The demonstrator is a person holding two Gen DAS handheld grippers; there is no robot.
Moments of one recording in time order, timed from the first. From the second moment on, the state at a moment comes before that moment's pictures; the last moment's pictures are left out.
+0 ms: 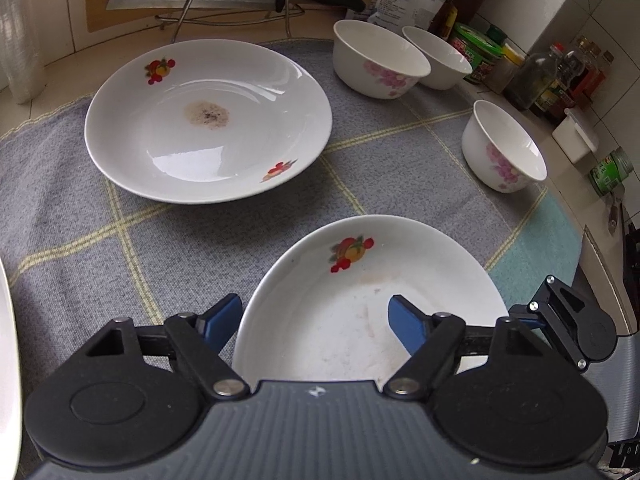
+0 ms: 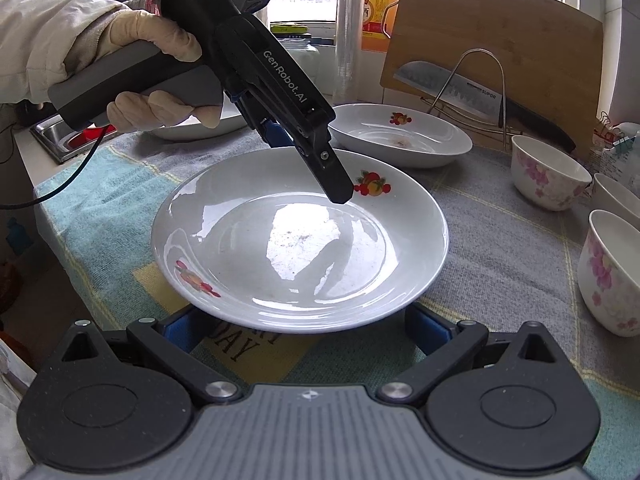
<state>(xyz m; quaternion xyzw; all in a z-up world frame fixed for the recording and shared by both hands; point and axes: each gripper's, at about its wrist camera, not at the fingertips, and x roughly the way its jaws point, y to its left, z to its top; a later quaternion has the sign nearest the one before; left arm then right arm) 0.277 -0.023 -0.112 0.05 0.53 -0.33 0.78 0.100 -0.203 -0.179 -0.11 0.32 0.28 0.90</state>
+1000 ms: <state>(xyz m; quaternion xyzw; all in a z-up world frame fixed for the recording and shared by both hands) 0.269 0.001 -0.088 0.05 0.50 -0.34 0.79 0.113 -0.180 -0.158 -0.16 0.34 0.28 0.88</state>
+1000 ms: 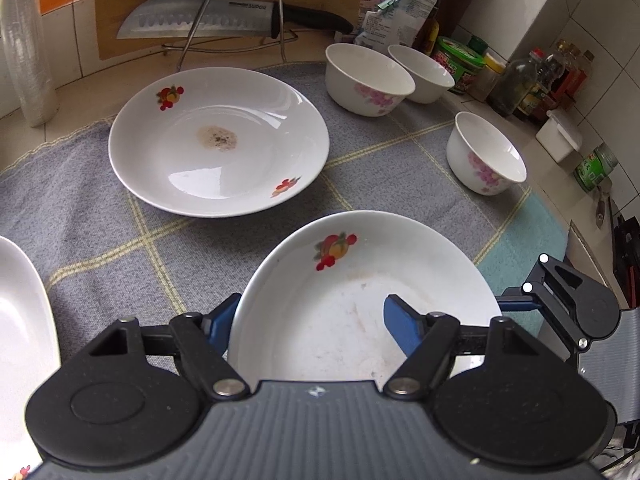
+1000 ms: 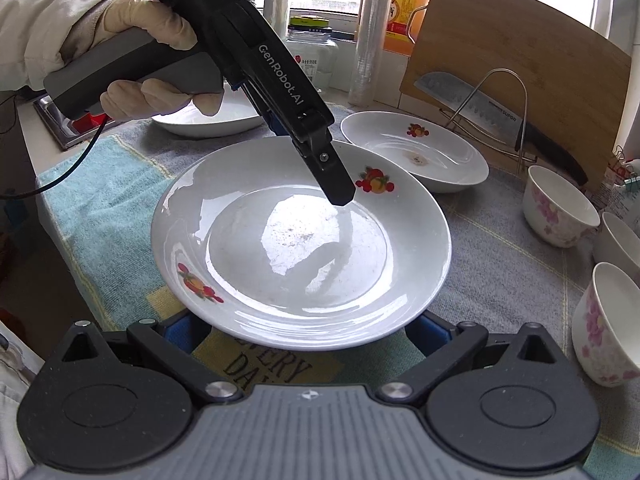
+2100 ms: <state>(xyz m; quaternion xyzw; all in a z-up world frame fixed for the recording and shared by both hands) 0.283 0.163 -0.056 0.00 0.46 -0.25 0.85 0.179 -0.045 -0.132 -0.20 0.30 0.37 0.86</state>
